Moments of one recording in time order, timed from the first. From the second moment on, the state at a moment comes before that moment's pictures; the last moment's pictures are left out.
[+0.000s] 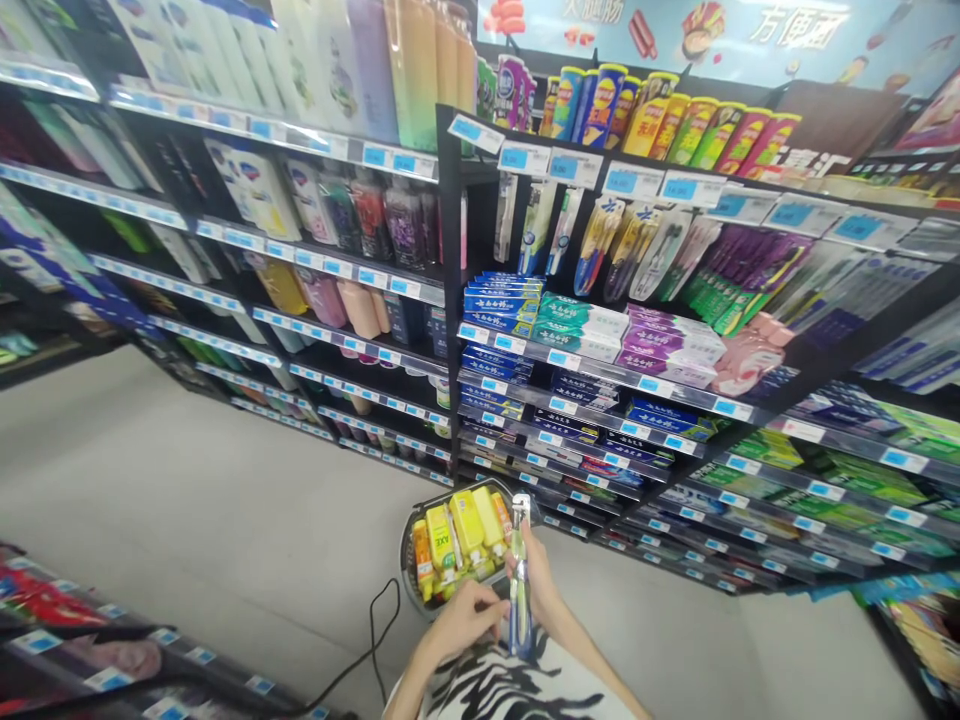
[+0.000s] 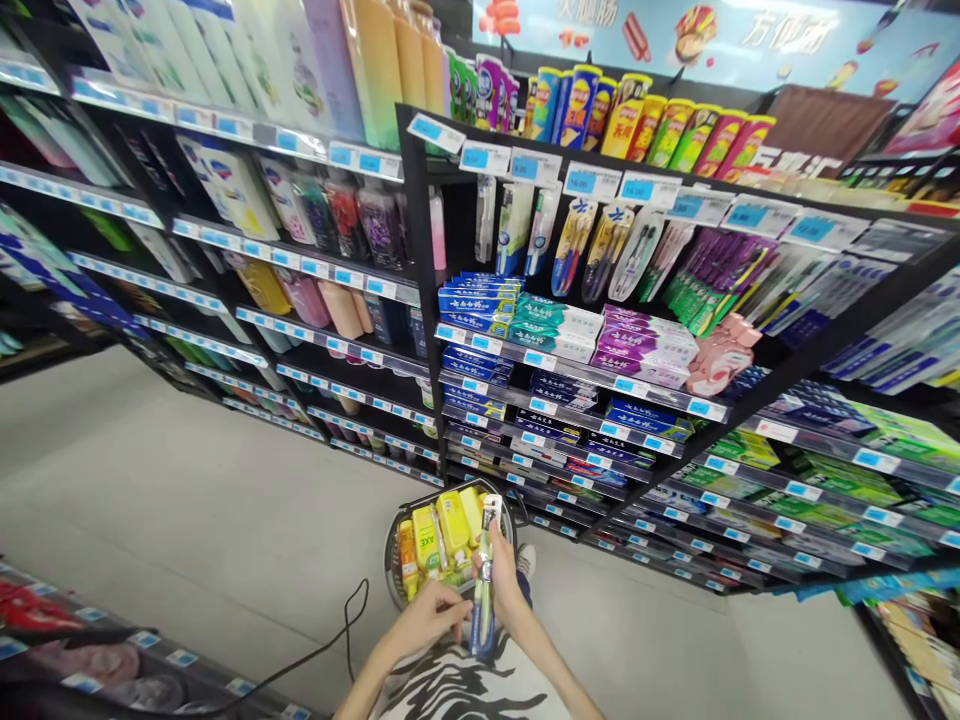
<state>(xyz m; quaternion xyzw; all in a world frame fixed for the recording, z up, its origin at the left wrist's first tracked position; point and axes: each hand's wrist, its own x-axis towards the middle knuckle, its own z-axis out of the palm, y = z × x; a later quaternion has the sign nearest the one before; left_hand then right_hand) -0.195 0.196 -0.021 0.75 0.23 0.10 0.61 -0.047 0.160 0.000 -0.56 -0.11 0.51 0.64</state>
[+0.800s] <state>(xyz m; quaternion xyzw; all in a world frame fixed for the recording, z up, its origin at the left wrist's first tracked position) -0.198 0.203 -0.006 0.72 0.22 0.16 0.64 -0.046 0.161 0.005 -0.58 -0.12 0.49 0.64</state>
